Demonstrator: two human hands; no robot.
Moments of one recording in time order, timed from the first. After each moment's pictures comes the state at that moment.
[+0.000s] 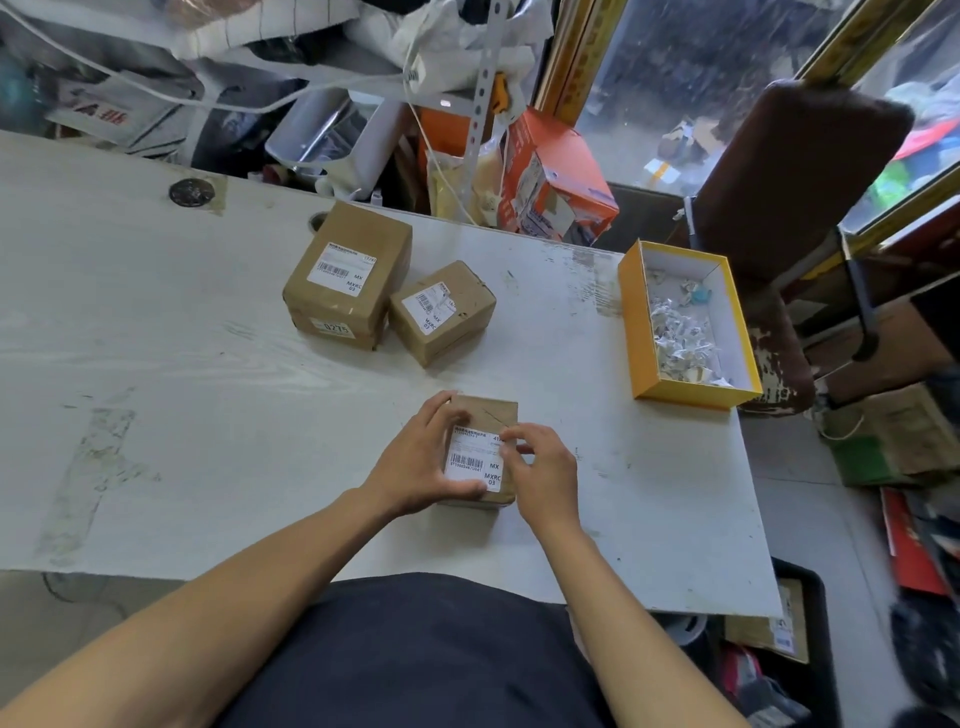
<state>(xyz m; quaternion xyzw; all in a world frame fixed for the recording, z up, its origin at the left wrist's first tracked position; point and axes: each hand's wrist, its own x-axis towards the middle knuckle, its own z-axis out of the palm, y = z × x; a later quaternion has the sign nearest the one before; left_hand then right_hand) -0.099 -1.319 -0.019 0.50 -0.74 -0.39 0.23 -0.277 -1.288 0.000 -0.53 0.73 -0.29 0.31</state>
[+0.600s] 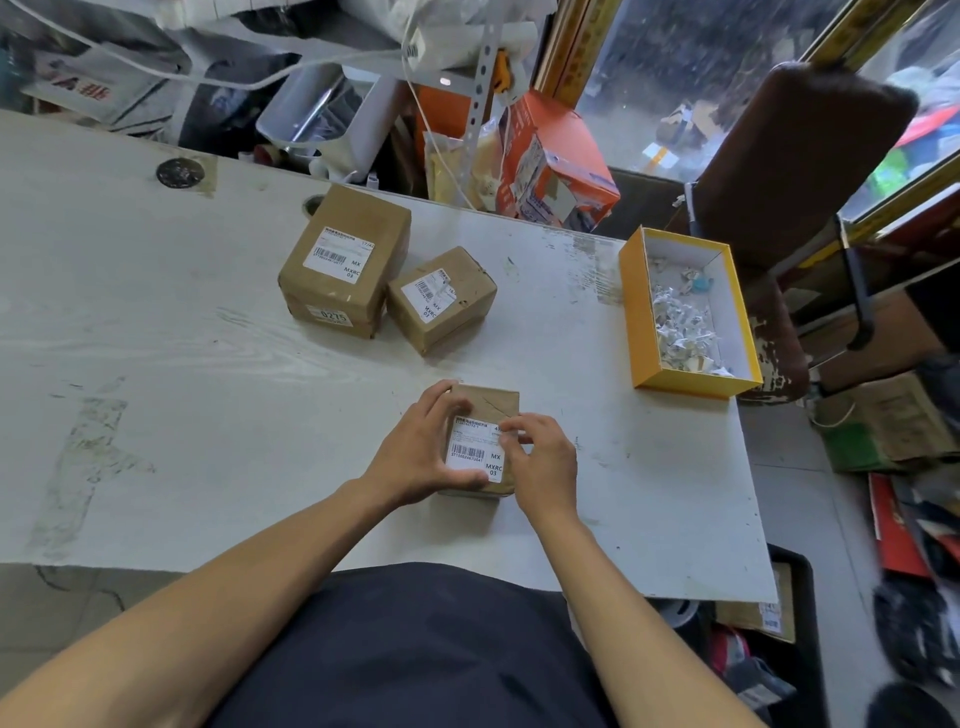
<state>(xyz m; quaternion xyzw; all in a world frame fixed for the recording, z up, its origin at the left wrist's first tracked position) -0.098 -1.322 -0.027 0.49 -0.74 -0.39 0.24 -0.270 -1.289 0.000 -0.53 0.75 -0.28 0.28</state>
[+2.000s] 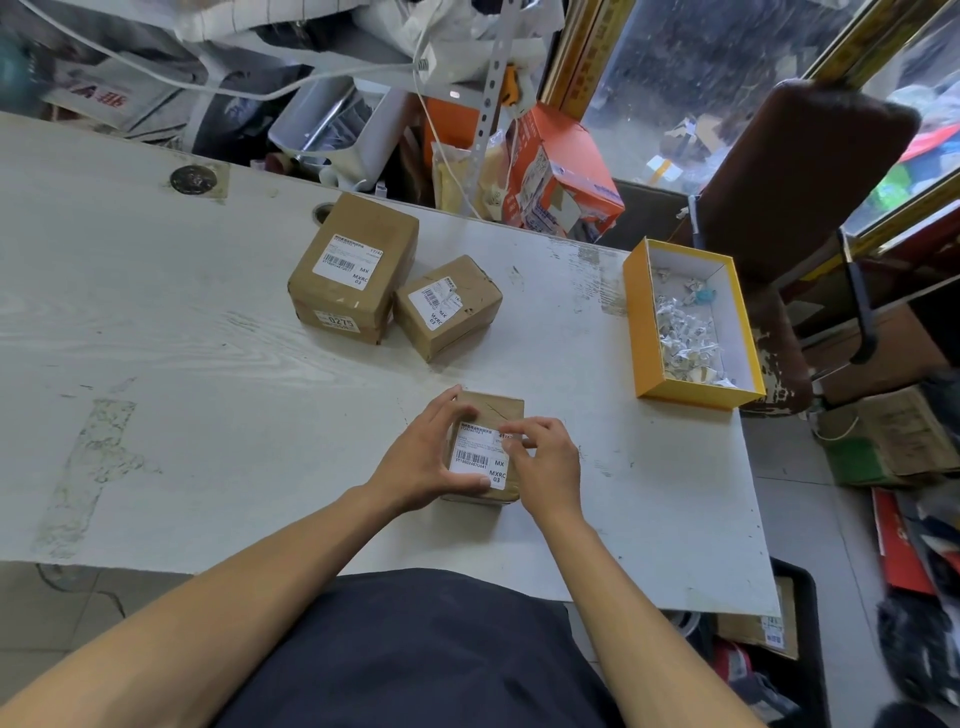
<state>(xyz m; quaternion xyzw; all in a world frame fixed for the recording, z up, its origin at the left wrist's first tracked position) -0.096 -1.319 -0.026 0.51 -0.71 -0.43 0.23 -0.271 -1.295 0.006 -0.52 0.75 -0.26 0.32</state>
